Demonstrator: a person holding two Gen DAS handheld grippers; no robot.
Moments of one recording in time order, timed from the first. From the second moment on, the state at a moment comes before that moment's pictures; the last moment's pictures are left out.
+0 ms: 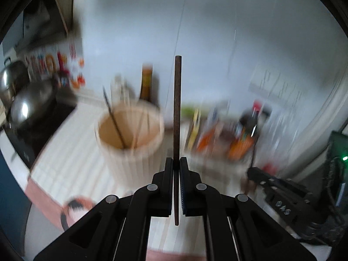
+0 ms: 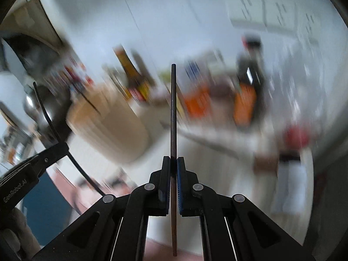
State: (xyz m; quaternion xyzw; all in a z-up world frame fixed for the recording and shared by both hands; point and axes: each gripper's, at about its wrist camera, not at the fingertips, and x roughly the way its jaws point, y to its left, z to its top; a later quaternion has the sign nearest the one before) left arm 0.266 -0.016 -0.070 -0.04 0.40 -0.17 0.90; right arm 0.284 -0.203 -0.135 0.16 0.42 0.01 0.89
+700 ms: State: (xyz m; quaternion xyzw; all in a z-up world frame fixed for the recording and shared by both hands) left arm 0.439 0.038 -0.078 -0.05 0.43 -0.08 0.90; right arm 0.480 -0.104 -0.088 0.15 0.32 0.09 0.93
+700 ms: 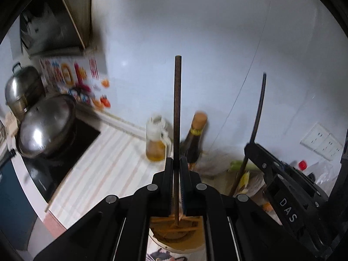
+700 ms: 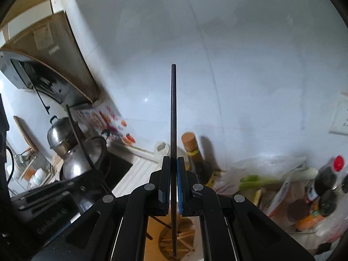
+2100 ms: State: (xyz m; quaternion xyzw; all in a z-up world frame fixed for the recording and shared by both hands) left arm 0.253 0.056 -0.095 -0.03 0.40 0.05 0.91; right arm 0.313 -0.132 -0.110 -0.02 0.41 0.02 0.91
